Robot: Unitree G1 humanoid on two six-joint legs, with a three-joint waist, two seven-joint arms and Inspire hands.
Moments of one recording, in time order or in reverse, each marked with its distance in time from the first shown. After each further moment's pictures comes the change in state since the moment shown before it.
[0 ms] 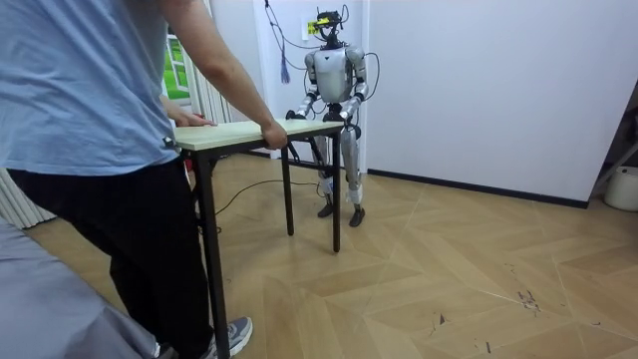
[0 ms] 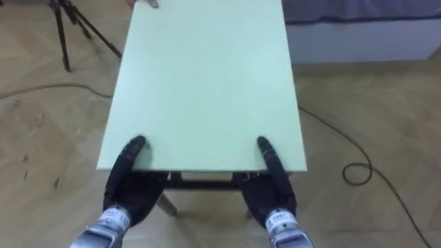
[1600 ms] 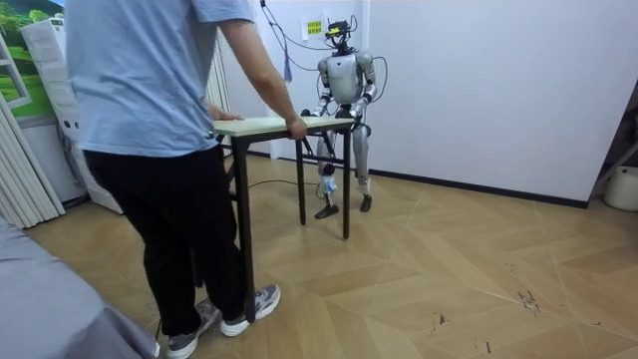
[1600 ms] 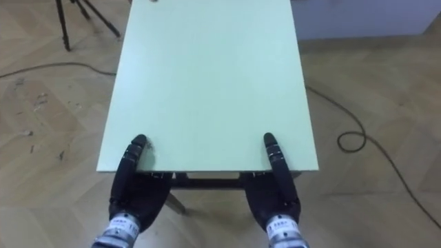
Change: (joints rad) left arm -0.025 -0.023 -0.166 0.001 0.043 -0.175 0.000; right arm 0.018 -0.015 0.047 -0.006 0.006 -0.172 0.091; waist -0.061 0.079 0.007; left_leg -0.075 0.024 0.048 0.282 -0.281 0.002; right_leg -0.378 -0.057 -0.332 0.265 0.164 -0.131
